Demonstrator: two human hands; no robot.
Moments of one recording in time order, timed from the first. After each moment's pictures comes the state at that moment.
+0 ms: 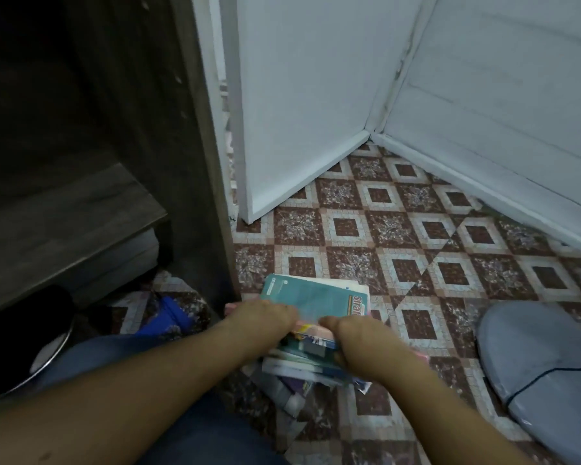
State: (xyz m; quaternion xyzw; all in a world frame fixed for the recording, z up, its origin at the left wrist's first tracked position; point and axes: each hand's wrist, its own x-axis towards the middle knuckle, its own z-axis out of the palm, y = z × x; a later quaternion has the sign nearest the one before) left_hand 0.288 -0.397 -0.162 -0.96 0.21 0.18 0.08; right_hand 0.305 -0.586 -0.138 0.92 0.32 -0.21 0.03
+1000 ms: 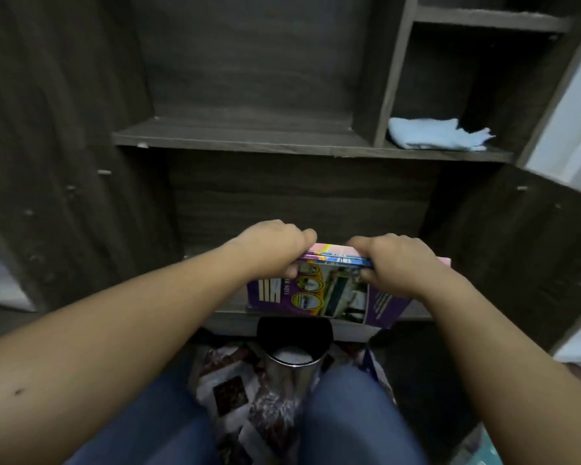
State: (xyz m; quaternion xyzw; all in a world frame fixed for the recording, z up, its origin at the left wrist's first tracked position) left_hand 0.028 -0.096 0.090 -0.97 -0.20 0.03 0.11; right_hand 0.195 -0.226 0.083 0.76 0.64 0.07 0.00
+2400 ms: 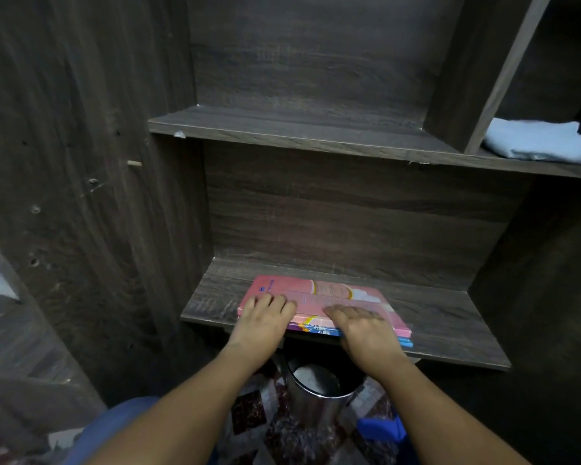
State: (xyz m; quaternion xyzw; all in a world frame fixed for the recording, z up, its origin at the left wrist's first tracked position) left_hand -0.014 -0.018 -0.124 -0.92 -0.33 -0.16 0.16; right_hand 0.182 -0.114 -0.109 0.69 0.71 0.10 -0.07
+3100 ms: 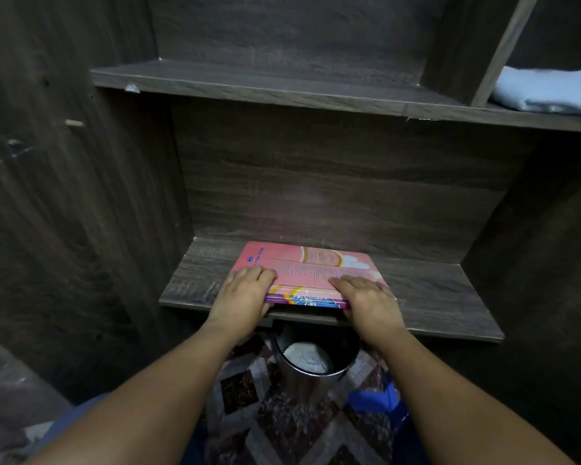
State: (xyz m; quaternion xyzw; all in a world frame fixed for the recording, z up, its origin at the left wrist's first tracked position) left_hand -0.010 0.006 -0.128 -0.91 -0.38 -0.17 0.01; right_hand 0.212 -0.105 -0.115 0.77 0.64 0.04 -0.04
